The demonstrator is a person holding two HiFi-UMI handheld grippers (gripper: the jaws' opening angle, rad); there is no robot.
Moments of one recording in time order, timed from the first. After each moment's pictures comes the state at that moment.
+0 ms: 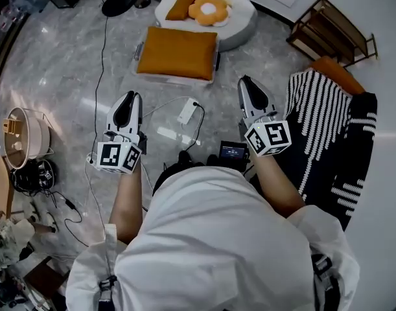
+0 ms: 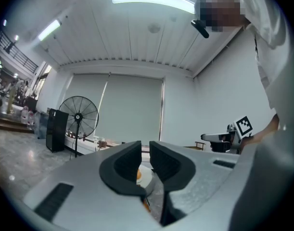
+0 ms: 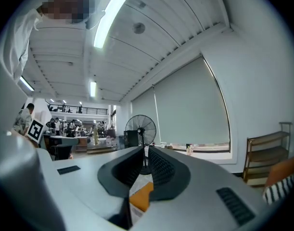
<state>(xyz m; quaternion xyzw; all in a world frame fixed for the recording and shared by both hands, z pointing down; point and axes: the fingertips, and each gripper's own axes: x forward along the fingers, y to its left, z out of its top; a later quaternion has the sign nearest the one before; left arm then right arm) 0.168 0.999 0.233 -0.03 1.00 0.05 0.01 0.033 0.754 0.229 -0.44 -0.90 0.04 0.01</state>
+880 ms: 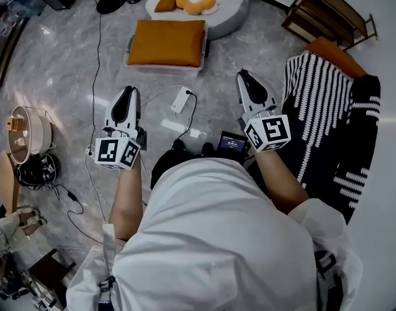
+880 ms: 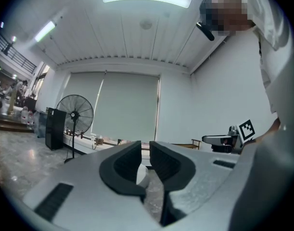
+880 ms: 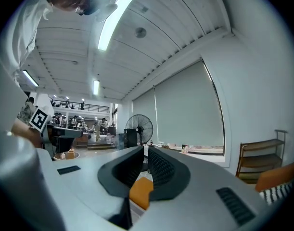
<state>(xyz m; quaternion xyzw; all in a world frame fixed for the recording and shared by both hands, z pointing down) 0.170 0.878 0.235 -0.02 1.00 0.05 -0.01 0.044 0.636 0.243 -0.44 -0.90 0.02 0.00</state>
